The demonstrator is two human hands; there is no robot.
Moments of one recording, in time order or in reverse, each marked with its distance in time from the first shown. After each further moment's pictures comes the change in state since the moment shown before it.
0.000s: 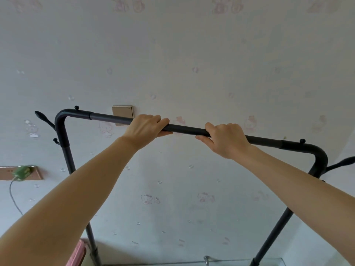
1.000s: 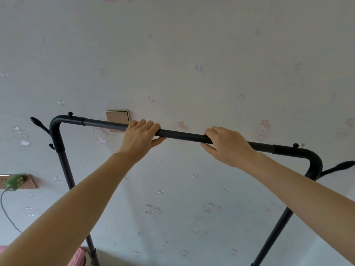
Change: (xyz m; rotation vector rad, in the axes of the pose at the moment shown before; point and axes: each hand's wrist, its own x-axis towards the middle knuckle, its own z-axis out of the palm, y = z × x) left_hand 0.001 -0.016 0.073 -0.060 0.033 -0.255; right_hand 0.031 0.022 0.050 0.208 -0.106 -0.057
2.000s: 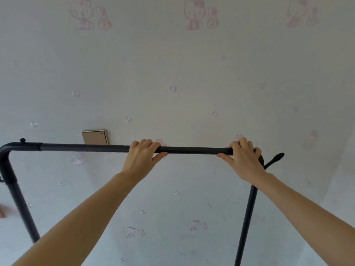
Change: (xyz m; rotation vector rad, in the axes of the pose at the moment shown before) left_hand 0.033 0.068 0.010 -0.223 0.006 -0.098; right_hand -0.060 0.104 0.017 -0.063 -0.001 0.553
